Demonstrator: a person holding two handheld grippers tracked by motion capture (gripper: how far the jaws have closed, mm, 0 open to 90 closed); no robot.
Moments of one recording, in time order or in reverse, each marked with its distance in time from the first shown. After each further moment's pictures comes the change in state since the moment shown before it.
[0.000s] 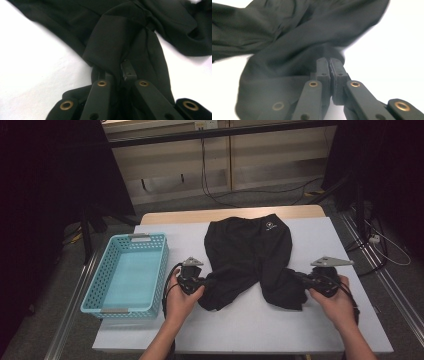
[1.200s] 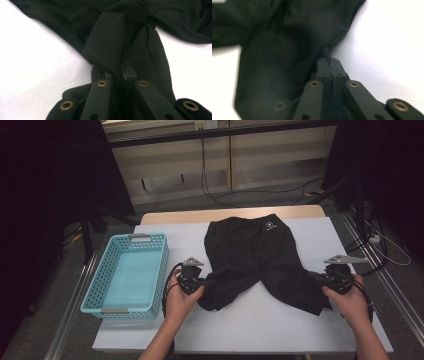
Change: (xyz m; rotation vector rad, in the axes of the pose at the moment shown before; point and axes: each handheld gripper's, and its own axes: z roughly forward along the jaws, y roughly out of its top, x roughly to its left) left arm 0.001 0.000 0.000 0.017 -0.004 0.010; right arm -0.034 -0.007 -0.007 0.027 -0.033 0.039
